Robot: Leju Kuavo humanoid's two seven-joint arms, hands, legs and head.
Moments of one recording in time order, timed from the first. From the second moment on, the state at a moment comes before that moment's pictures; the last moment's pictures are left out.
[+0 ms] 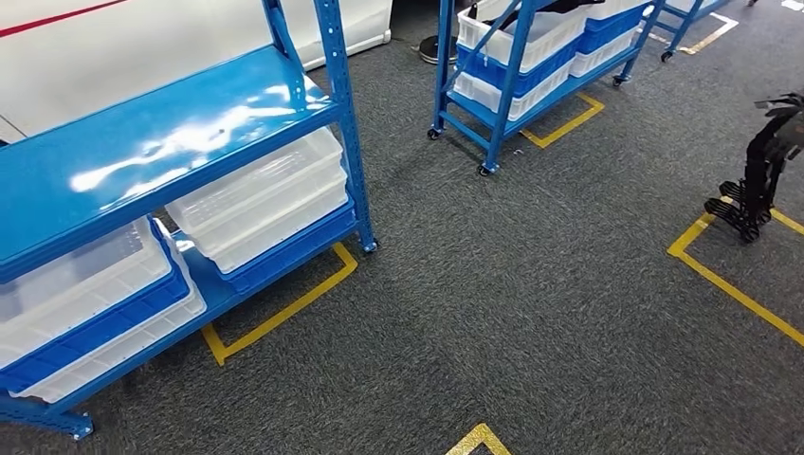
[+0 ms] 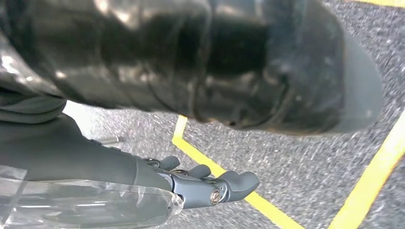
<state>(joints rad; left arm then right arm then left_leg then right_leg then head) -0.05 -0.12 1.22 -0.21 -1.26 0.05 -0.33 -0.03 0.20 -1.01 -0.21 0.68 -0.22 -0.12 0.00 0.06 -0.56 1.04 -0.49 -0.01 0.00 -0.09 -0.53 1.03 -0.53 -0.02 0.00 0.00</state>
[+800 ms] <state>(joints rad) -0.05 -0.12 1.22 -0.21 -1.26 0.04 -0.33 -0.03 0.20 -1.01 -0.21 0.68 -0.22 -0.12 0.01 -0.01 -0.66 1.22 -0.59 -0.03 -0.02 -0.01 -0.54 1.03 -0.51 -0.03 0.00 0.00</state>
